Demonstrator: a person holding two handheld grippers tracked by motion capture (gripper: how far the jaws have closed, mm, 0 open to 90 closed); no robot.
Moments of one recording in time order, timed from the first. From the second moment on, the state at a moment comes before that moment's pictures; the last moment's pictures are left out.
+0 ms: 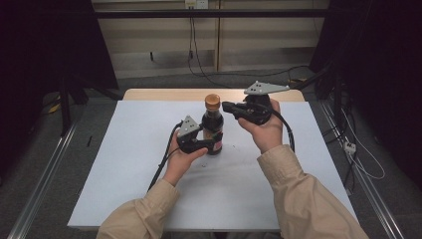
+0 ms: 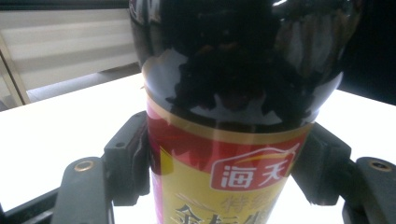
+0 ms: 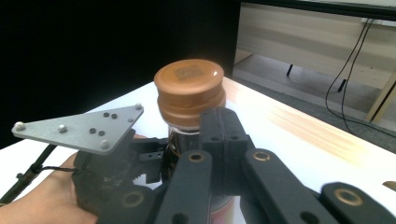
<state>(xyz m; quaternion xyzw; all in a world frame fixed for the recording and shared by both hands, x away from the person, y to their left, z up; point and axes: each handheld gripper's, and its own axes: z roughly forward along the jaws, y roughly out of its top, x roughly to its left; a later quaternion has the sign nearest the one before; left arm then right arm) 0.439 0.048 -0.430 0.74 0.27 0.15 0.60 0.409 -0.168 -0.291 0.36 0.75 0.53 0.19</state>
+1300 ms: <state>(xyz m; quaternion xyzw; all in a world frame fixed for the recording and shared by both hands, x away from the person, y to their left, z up) 0.439 0.050 -0.427 0.75 0.28 0.14 0.58 0.417 -0.158 -0.283 0.35 0.76 0.52 0.19</state>
